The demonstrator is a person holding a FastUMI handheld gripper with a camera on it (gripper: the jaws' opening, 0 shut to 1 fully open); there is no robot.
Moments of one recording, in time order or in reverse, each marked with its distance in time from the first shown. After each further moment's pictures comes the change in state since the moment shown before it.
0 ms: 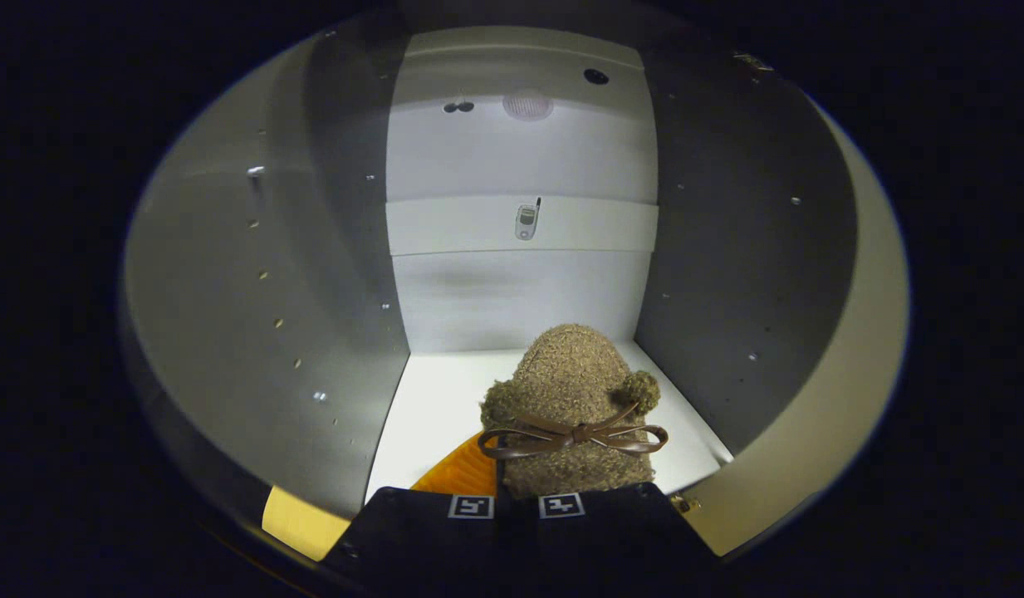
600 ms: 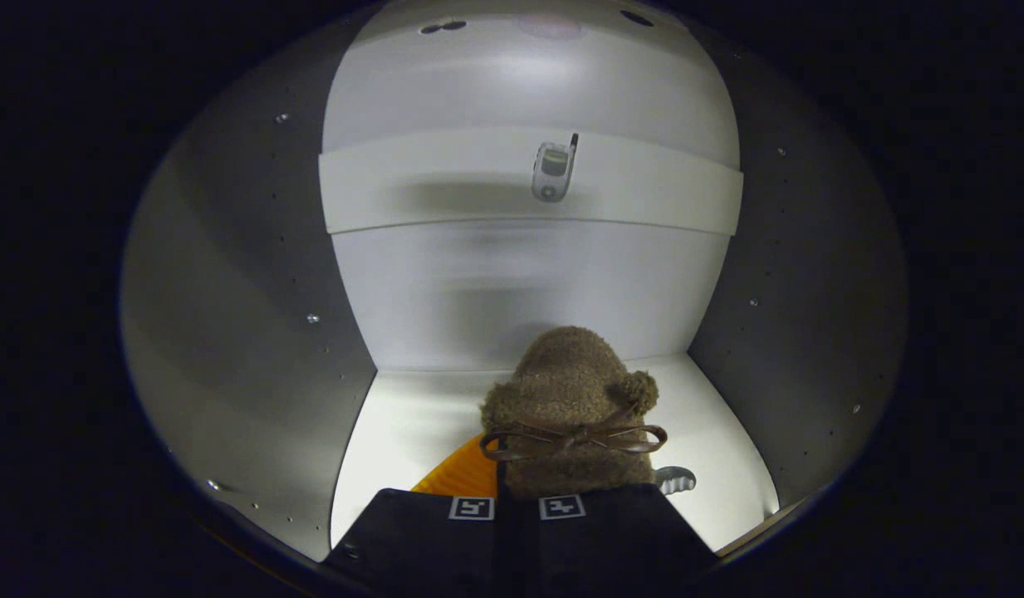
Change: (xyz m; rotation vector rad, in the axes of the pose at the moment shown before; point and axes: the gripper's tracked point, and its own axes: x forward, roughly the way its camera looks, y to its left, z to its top) arm 0.116 0.003 -0.008 -0.015 0.113 0.002
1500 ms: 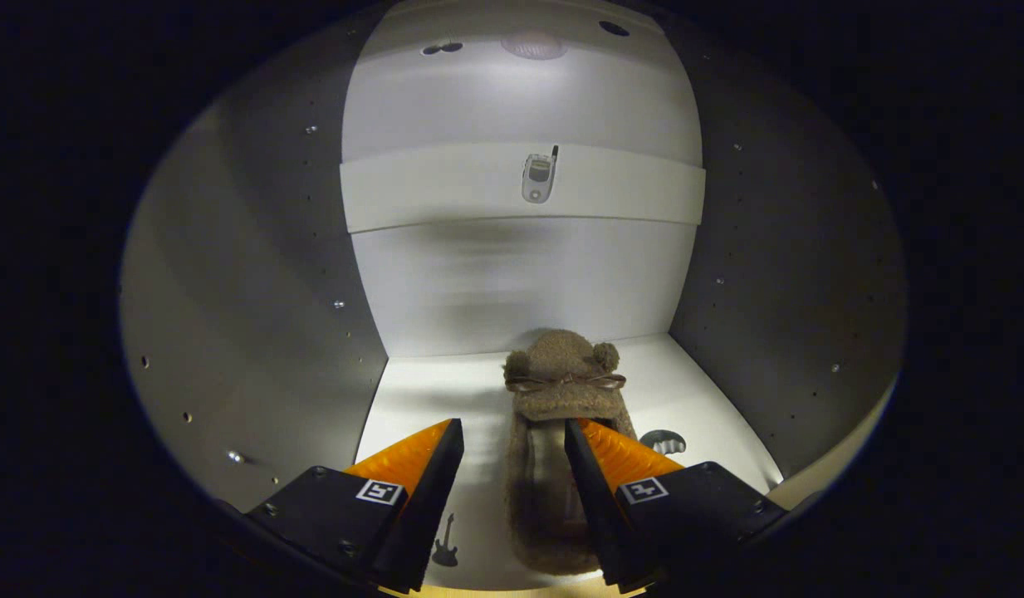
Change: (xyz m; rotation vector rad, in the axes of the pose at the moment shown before) arm -0.059 0.003 -0.014 0.034 -0.054 -0.014
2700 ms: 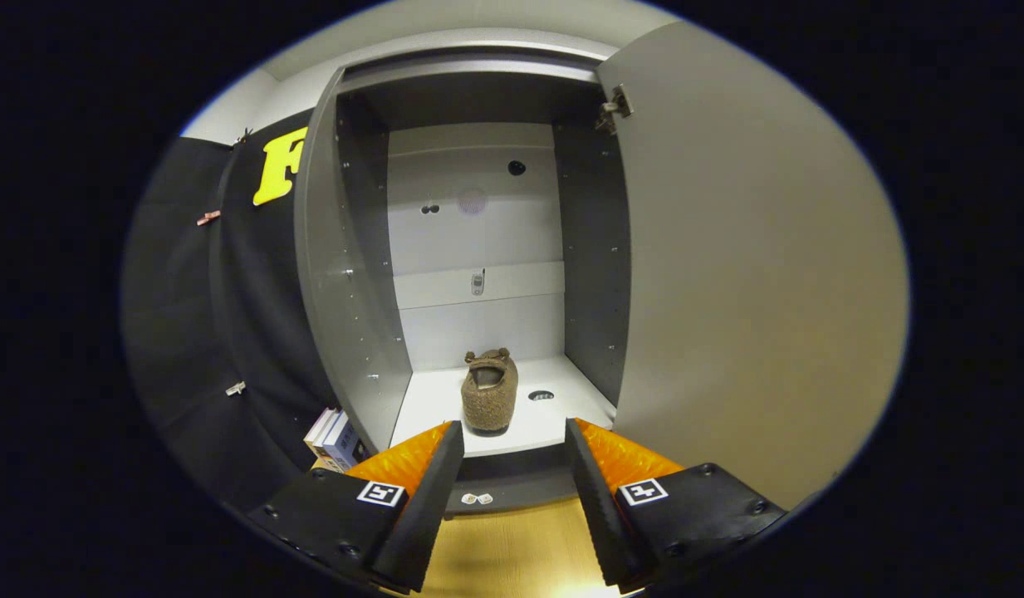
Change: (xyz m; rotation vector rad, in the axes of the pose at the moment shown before) arm -0.304 -0.073 -0.017 0.086 -0.258 -0.041
